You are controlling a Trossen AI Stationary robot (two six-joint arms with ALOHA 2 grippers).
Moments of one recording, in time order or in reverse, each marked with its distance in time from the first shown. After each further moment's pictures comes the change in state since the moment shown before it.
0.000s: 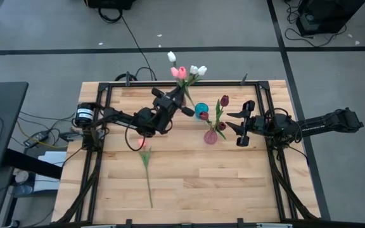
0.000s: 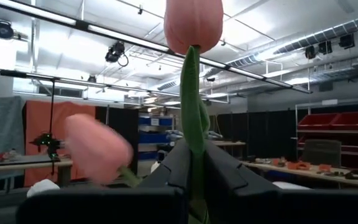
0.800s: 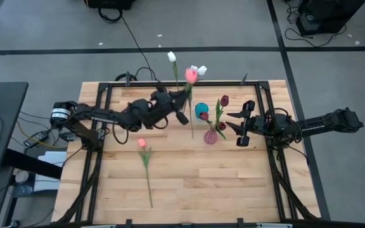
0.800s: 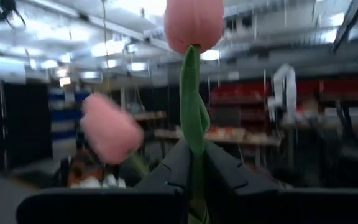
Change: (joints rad) left arm -0.006 -0.293 0.000 -0.626 0.301 -0.291; right arm 0.000 0.000 0.000 0.002 0.000 0.003
